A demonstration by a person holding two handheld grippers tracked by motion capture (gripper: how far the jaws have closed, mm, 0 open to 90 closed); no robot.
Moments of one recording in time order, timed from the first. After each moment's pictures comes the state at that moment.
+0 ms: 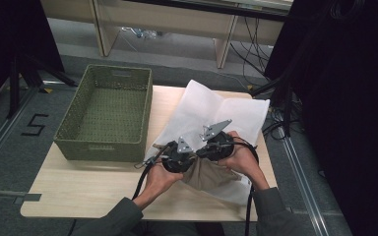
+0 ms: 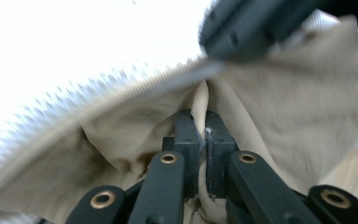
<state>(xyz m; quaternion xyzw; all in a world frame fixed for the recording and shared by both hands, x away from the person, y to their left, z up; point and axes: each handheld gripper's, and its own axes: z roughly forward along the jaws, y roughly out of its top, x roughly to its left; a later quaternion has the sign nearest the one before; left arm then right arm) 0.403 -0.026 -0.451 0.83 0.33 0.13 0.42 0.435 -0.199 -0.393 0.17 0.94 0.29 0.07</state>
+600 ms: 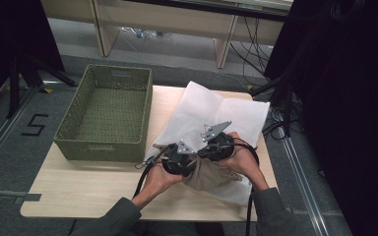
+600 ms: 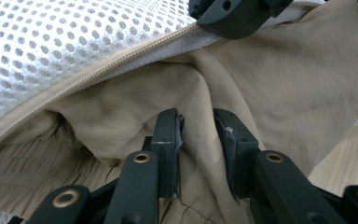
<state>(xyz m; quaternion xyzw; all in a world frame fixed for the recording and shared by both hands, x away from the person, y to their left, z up) 0.404 -0.025 -0.466 0.85 0.32 0.08 0.40 0.436 -0.202 -0.399 0.18 0.94 0.28 0.09</state>
